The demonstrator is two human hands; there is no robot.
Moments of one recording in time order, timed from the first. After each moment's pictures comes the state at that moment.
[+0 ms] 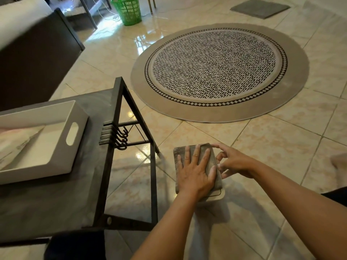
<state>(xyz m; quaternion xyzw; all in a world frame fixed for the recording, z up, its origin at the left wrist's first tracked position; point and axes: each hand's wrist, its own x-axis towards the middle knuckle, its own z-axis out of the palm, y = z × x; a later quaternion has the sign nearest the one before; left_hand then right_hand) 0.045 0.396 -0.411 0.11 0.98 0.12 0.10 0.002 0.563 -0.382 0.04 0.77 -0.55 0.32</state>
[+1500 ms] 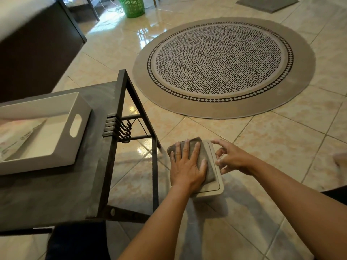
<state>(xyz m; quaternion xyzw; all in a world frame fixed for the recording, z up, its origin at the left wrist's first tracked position) 0.041 0.368 -0.415 0.07 0.98 0.14 0.09 0.002 0.557 -0.385 0.03 0.78 -0.55 0.31</state>
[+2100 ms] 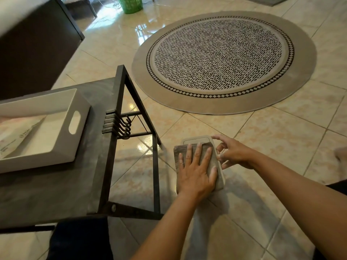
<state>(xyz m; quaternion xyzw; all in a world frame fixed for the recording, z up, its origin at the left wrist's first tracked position) 0.072 0.387 -0.415 0.12 0.98 0.12 0.09 -0.001 0.555 -0.385 0.04 0.77 -0.55 0.32</state>
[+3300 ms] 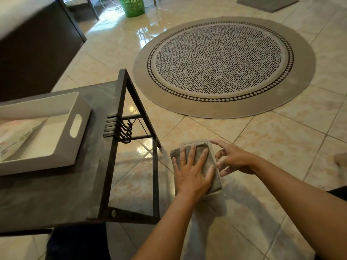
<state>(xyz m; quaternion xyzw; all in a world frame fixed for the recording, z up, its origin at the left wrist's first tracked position) 0.060 0.378 -0.415 0.07 0.98 0.15 0.09 0.000 0.555 -0.380 0.03 0.75 -0.55 0.36</state>
